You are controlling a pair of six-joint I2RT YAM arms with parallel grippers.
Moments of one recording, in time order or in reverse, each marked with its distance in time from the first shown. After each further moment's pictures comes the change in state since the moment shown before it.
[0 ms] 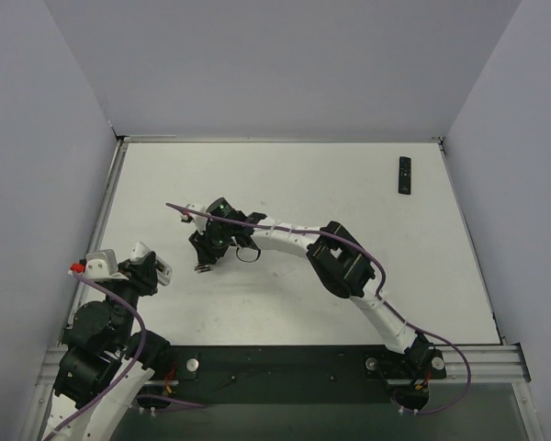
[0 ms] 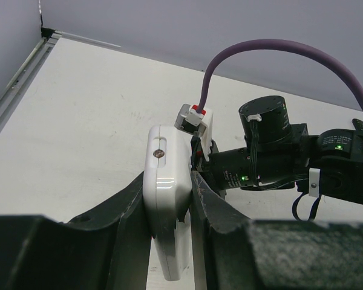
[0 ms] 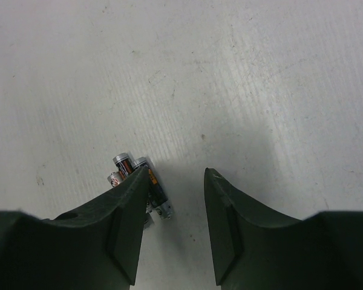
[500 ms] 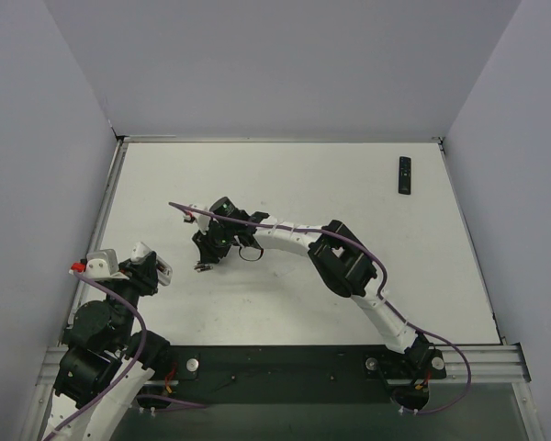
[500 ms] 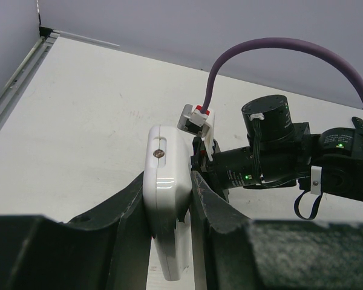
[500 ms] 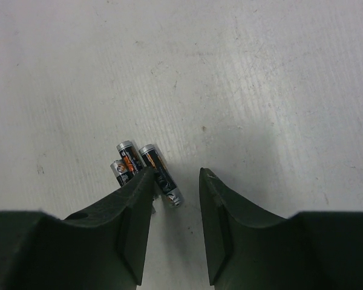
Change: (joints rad) left arm 0.004 0.005 0.000 0.000 0.013 0.001; right arm -0.012 -0.014 -0.034 0.014 -0.053 -0.017
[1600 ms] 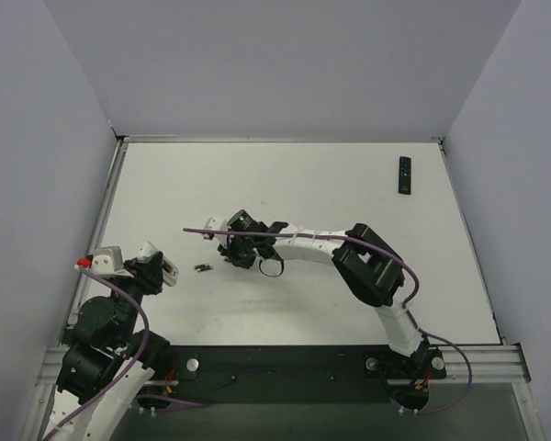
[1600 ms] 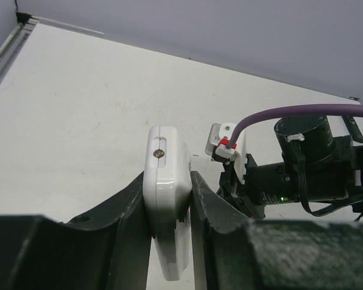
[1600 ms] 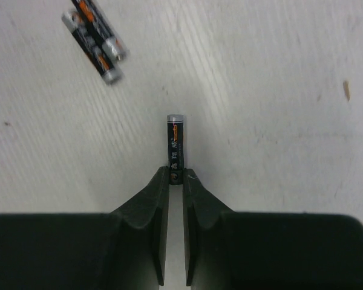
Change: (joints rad) left arm 0.006 0.016 -0.006 0.003 0.036 -0.014; right arm 0.017 -0.223 -0.299 -0.039 0.253 -0.169
